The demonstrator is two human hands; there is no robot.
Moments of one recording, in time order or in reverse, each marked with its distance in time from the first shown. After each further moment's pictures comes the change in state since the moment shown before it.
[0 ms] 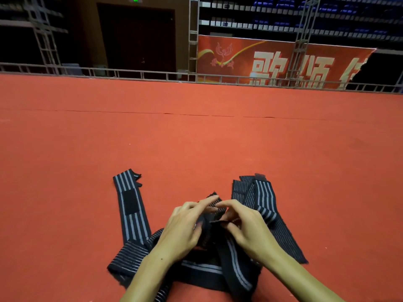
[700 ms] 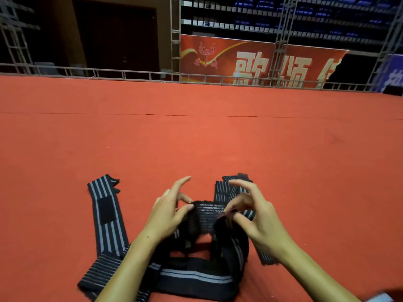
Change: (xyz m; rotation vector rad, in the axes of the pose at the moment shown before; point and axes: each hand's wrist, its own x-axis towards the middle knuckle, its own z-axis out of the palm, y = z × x) left_hand 0.066 -0.021 0.016 -0.192 0.107 -0.079; right_hand -0.007 0.005 -0.067 0.184 0.127 0.036
